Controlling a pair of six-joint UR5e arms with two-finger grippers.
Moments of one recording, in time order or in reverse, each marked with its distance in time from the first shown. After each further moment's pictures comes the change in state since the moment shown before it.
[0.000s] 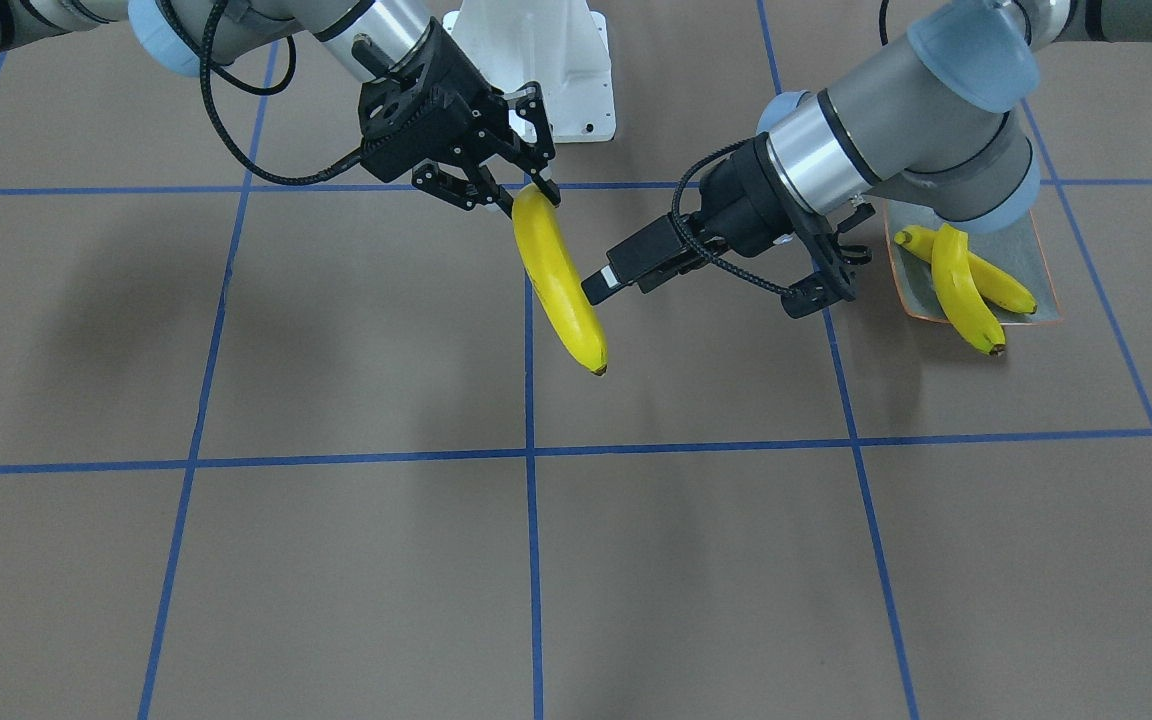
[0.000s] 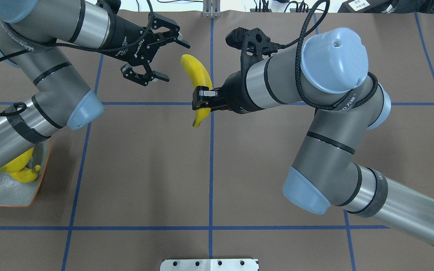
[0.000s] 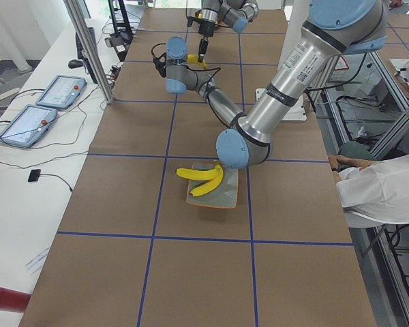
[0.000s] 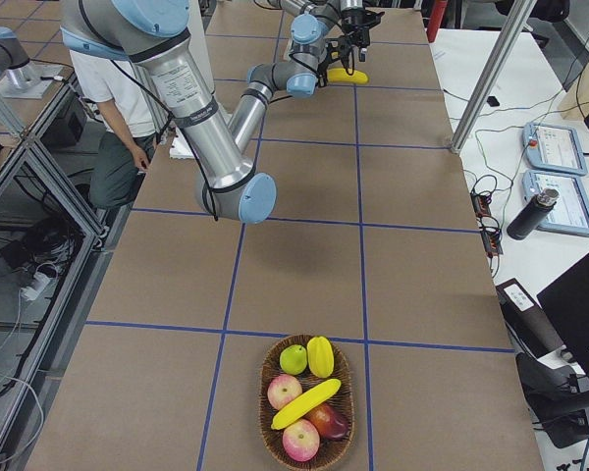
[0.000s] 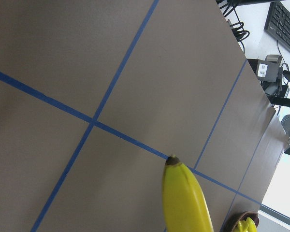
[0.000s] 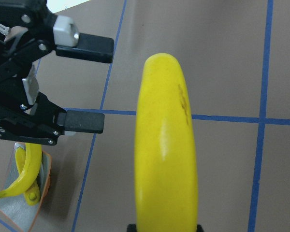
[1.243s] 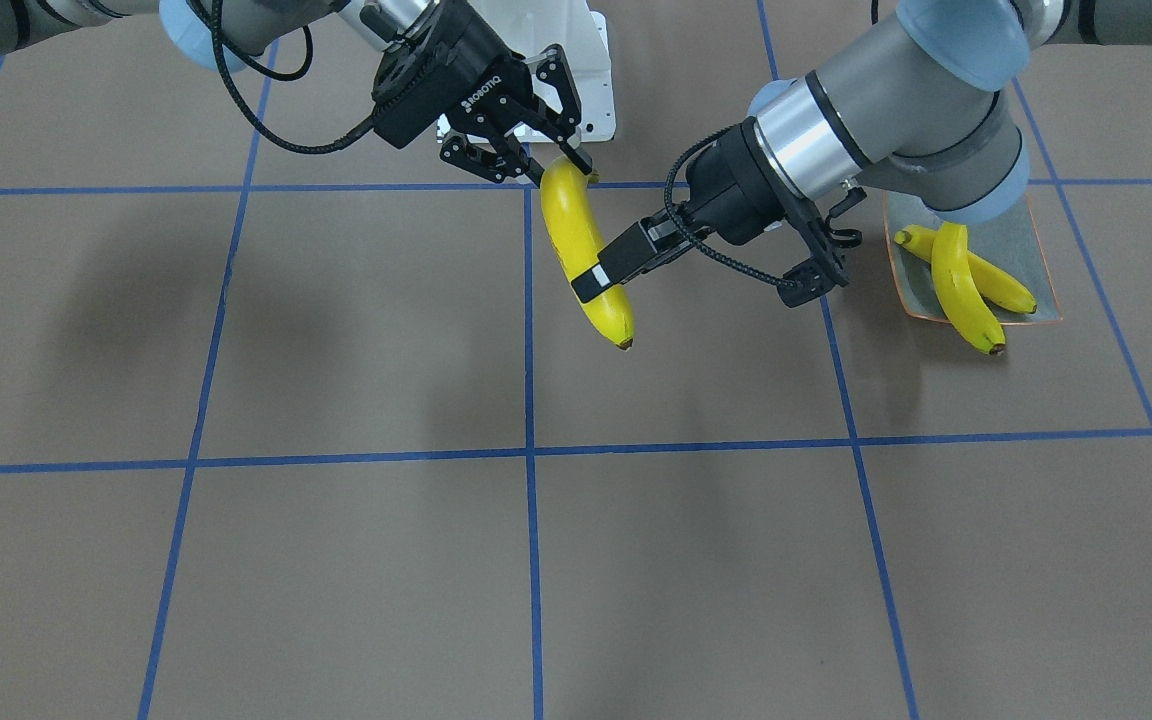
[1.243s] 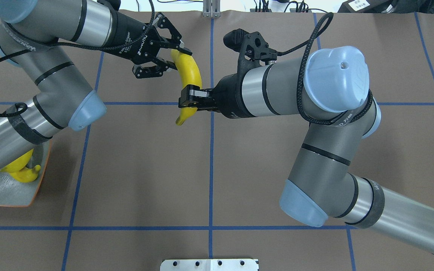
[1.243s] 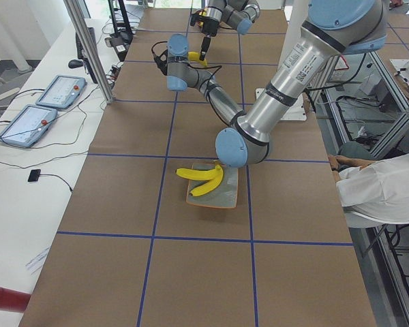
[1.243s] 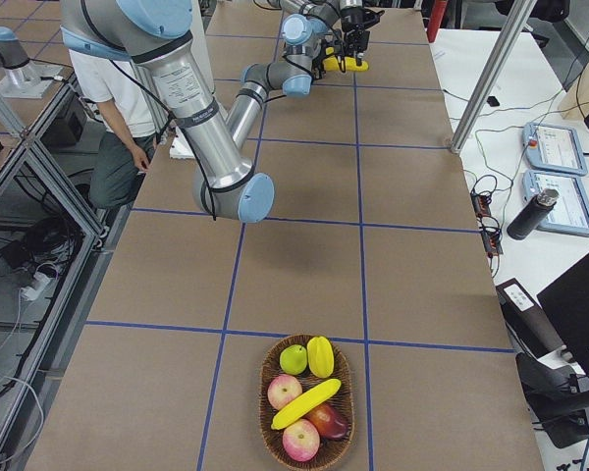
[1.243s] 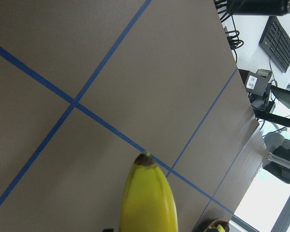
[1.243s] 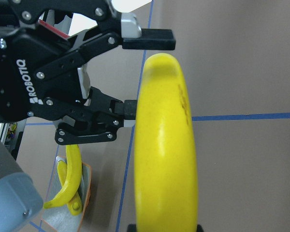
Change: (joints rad) left arm 0.004 -0.006 -0.016 0.001 0.021 -0.084; right arm -0.036 -0.002 0.011 0.111 -0.088 0.091
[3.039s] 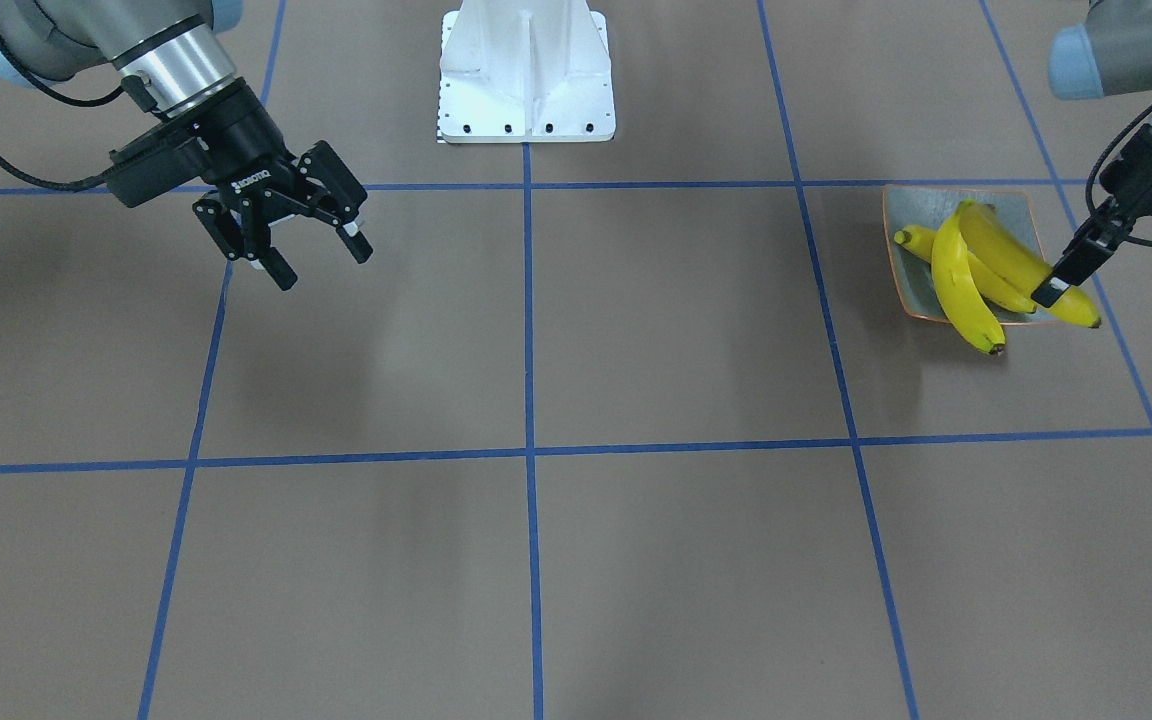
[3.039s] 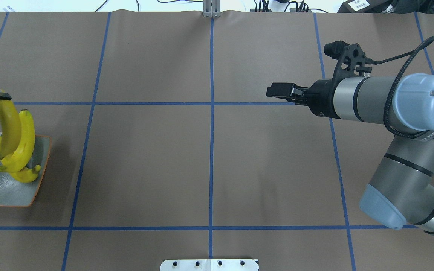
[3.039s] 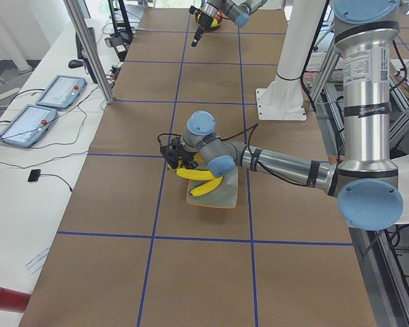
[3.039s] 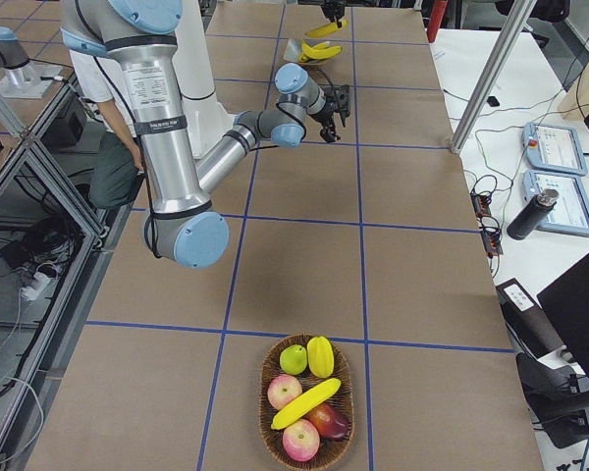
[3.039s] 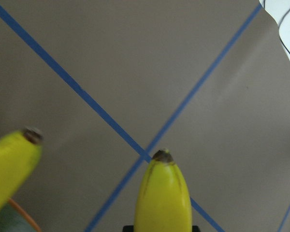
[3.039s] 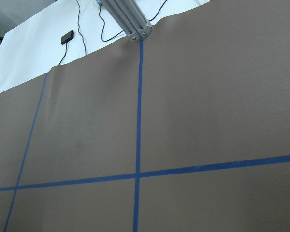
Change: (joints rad) left arm -0.281 0.811 -0.301 0.226 0.076 0.585; right arm 0.121 -0.407 0.122 0.041 -0.142 -0.014
